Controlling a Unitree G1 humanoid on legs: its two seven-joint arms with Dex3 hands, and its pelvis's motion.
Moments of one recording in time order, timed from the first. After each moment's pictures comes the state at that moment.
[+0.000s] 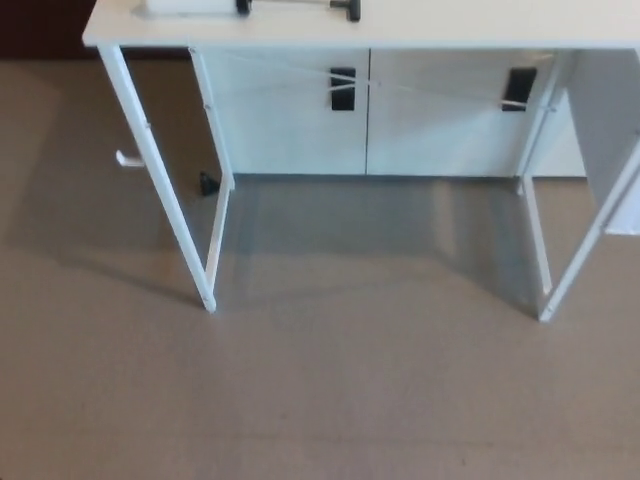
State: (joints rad) left_arm 0.03 0.37 0.57 0.87 -0.37 0.07 -0.28; right_arm 0.06 -0.31 -0.39 0.79 0.17 -0.12 0.14
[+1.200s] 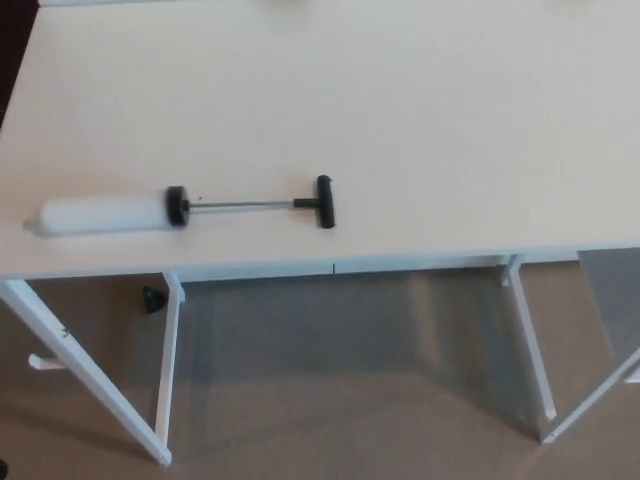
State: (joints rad) left_arm 0.01 0.39 0.53 0.86 -0.37 0.07 -0.28; right_arm 0.08 -0.31 -0.38 0.82 0.17 -0.15 0.13
